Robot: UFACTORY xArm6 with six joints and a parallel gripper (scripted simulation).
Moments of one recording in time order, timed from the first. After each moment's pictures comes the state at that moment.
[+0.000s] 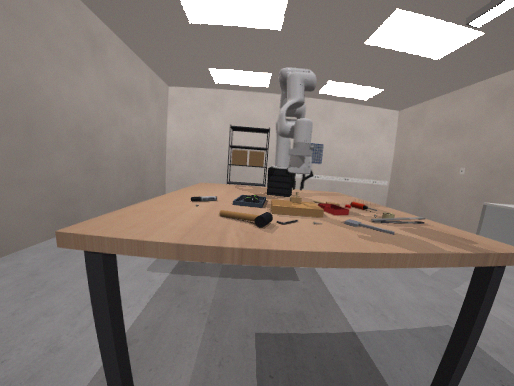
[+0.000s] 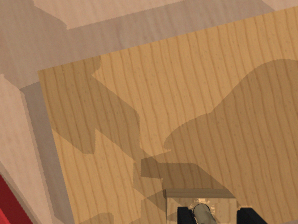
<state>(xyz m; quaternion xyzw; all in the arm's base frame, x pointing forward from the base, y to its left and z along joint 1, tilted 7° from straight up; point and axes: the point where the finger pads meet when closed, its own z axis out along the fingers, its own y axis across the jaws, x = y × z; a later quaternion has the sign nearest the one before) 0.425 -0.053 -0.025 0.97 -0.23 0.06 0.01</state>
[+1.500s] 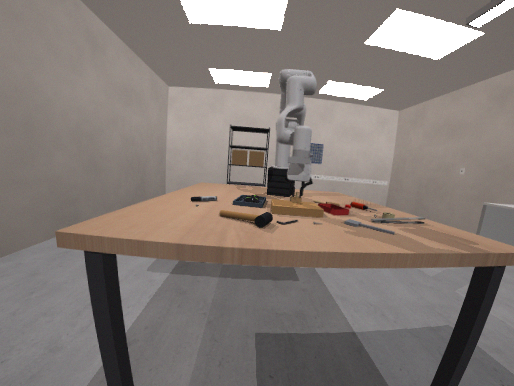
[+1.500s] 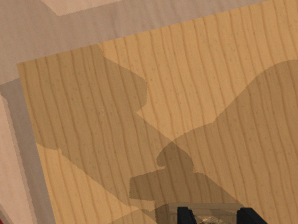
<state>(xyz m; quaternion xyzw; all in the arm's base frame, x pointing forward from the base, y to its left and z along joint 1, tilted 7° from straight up) 0.429 -0.055 -0.057 0.97 -0.23 0.06 0.01</state>
